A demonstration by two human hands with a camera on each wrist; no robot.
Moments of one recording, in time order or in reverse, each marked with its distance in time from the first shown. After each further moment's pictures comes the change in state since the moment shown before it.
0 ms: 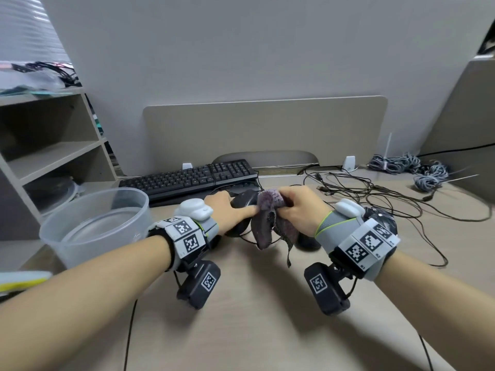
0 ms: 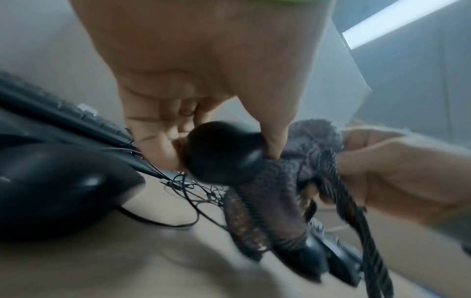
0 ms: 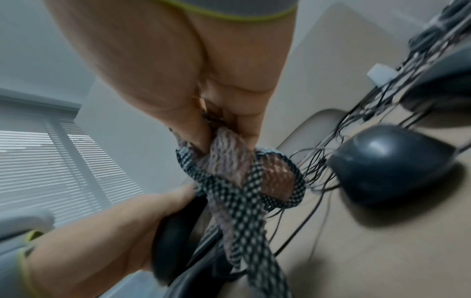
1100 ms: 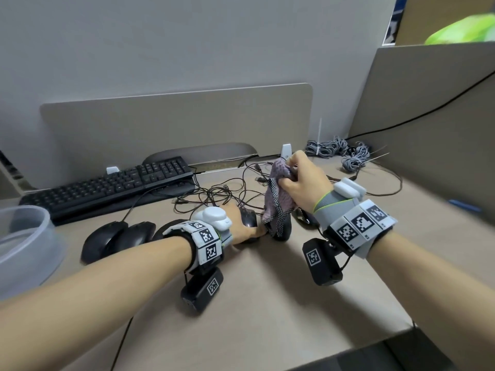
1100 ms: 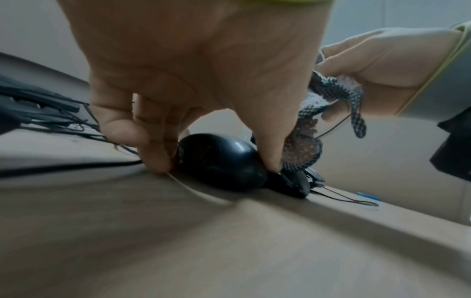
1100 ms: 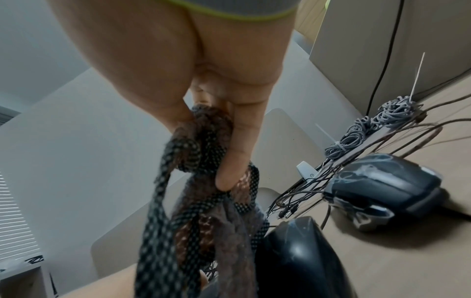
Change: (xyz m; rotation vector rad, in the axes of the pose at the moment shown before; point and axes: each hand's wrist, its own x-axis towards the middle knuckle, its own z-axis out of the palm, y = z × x) left_hand 0.013 0.109 0.113 0.346 -0.248 0.268; right_hand -0.037 0.076 -0.104 -0.169 0.366 0.280
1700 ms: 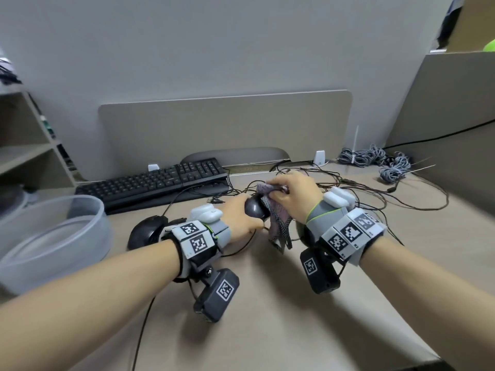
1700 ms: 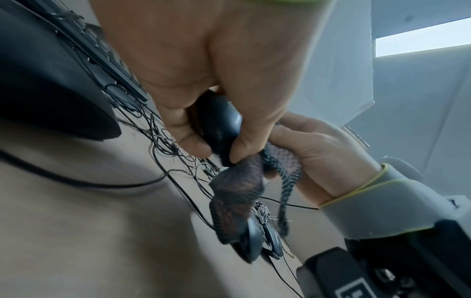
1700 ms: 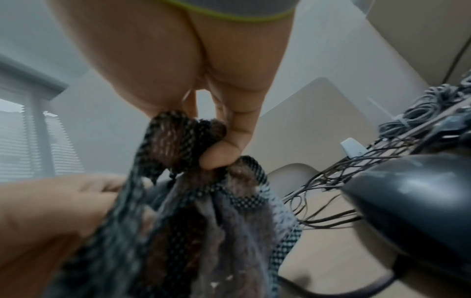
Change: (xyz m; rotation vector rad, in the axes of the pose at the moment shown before) left_hand -0.027 -0.055 -0.028 -0.528 0.149 -0.003; right_hand 0.004 -0.054 0.058 -0.049 -0.147 -0.273
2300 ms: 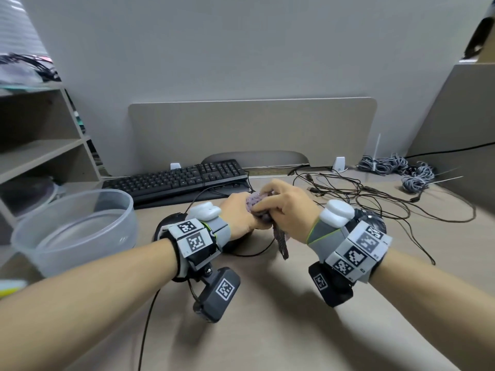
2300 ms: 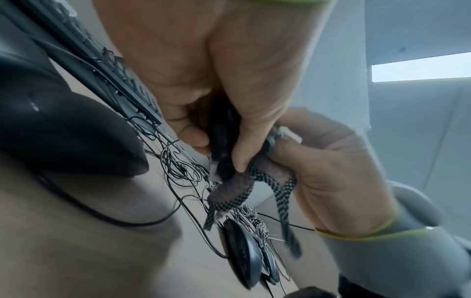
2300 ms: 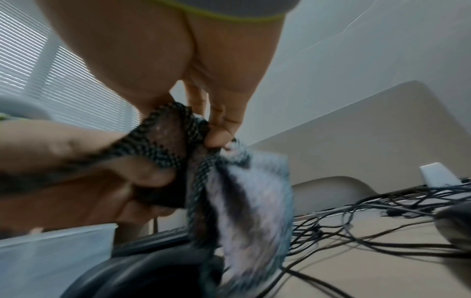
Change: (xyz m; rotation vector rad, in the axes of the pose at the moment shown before) left_hand -0.022 -0.015 -0.041 -0.171 -0.017 -0.020; right_hand -0.013 -0.048 0.029 0.031 -0.071 -0.382
